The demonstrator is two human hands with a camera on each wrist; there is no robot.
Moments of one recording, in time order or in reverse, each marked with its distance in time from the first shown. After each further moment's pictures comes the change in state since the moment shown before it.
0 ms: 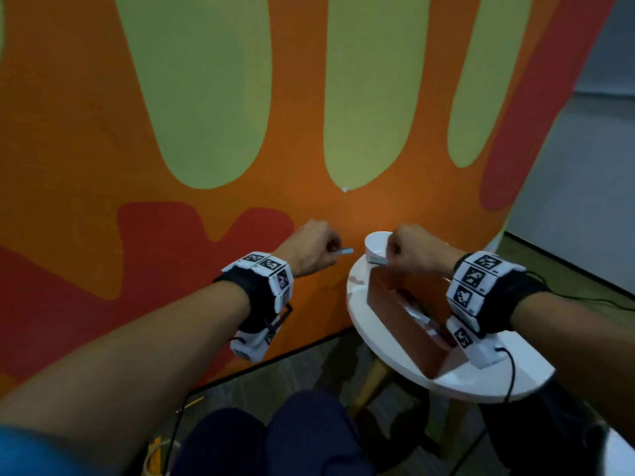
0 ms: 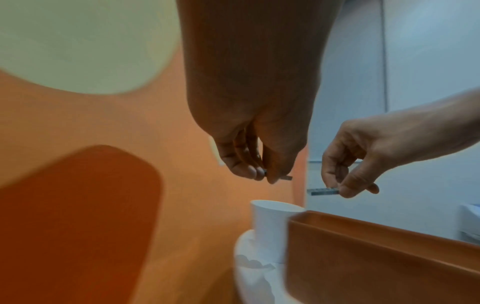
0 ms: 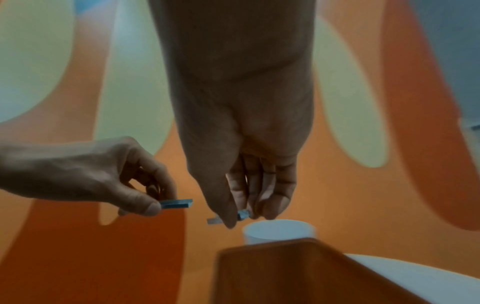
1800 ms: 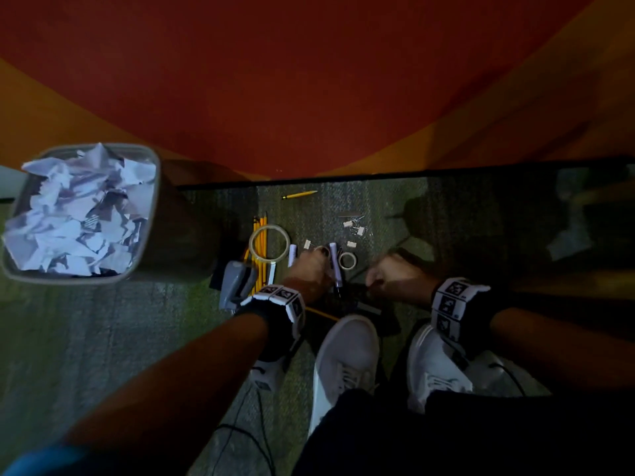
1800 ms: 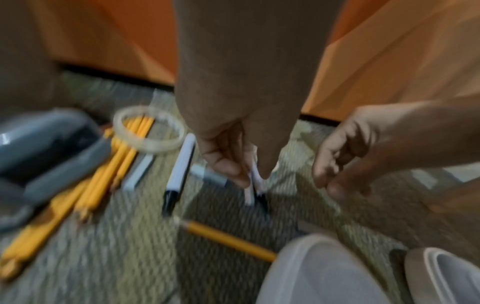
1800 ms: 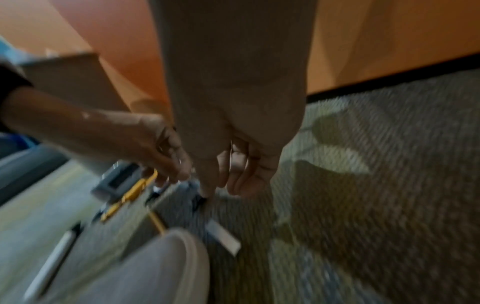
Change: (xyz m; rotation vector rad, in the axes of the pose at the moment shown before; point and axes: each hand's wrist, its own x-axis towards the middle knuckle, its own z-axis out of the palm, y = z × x) left_hand -0.327 -0.249 0.398 -0.204 -0.619 -0.959; right_hand 0.035 -0.169 0.548 0.264 -0.949 -0.278
